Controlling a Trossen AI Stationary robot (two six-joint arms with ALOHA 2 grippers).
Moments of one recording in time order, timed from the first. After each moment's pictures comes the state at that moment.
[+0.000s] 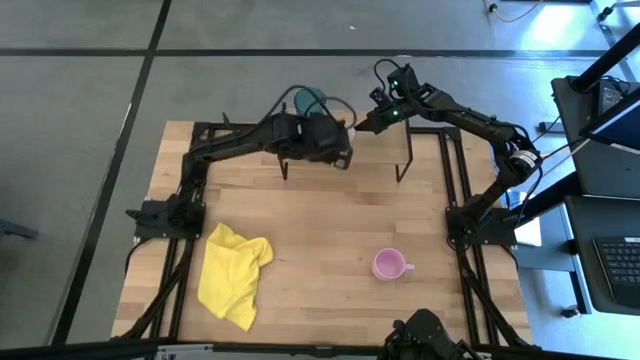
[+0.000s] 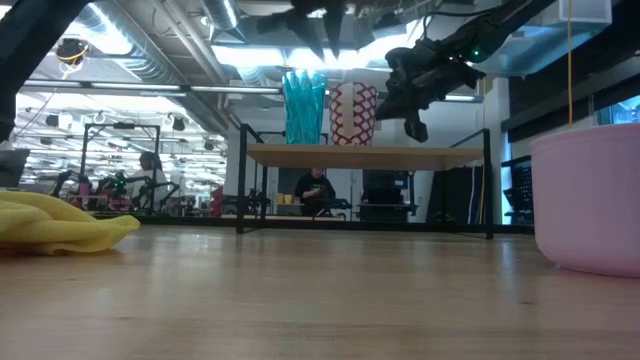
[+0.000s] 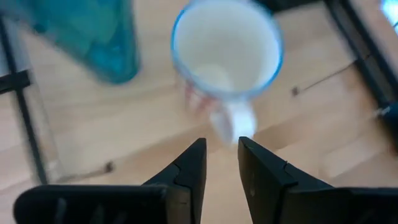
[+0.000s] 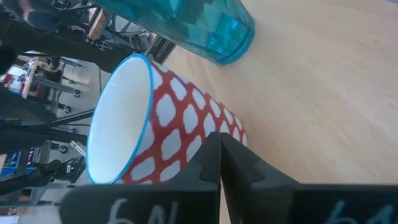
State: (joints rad) left arm 0.14 2.03 2.36 -1.41 -0.44 -1.00; right arm -0.84 1.63 1.29 -0.42 -0.80 0.31
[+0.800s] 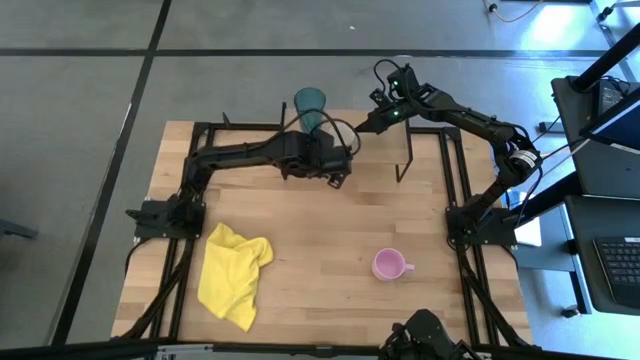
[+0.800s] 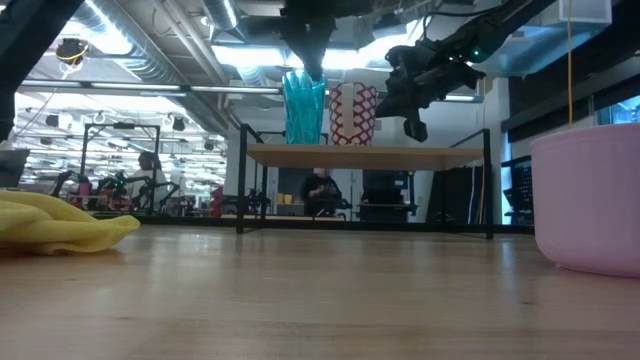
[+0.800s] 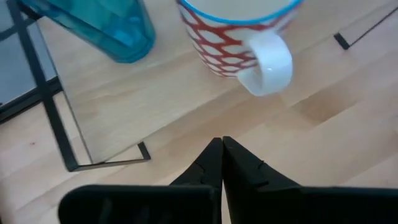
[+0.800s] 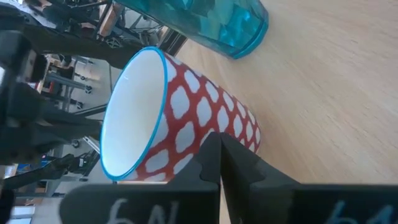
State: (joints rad) left arm 0.07 2.04 2.24 -1.46 -0.52 -0.92; right arm -0.84 1.63 1.29 -0.43 -0.84 0.32
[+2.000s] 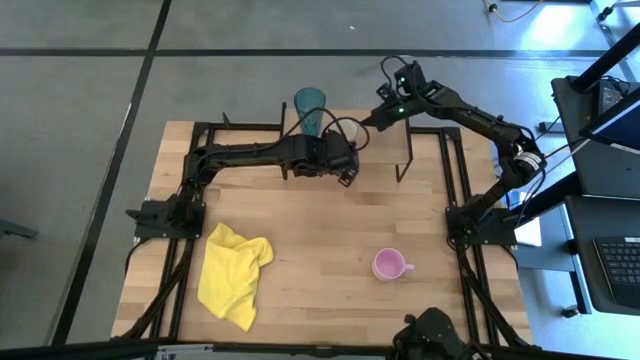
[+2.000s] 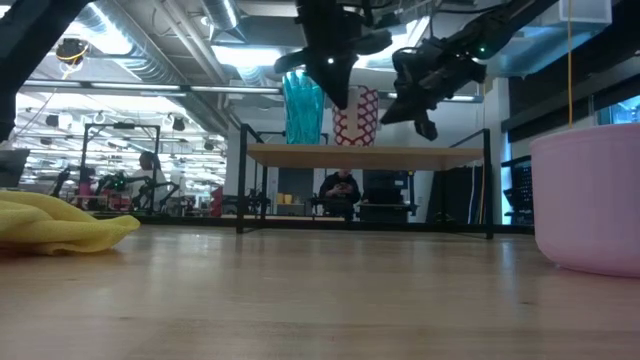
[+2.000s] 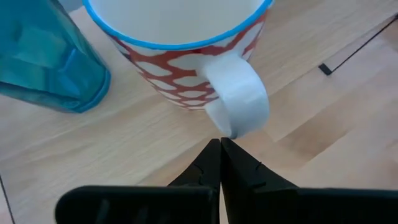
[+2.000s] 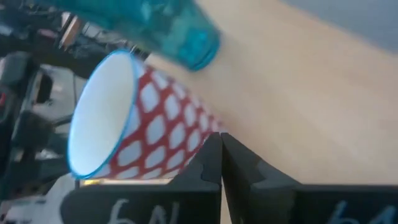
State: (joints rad) left arm 0.12 2.04 2.05 -1.11 -0.54 -0.75; right arm -0.88 1.60 1.29 -0.47 -0.71 0.25
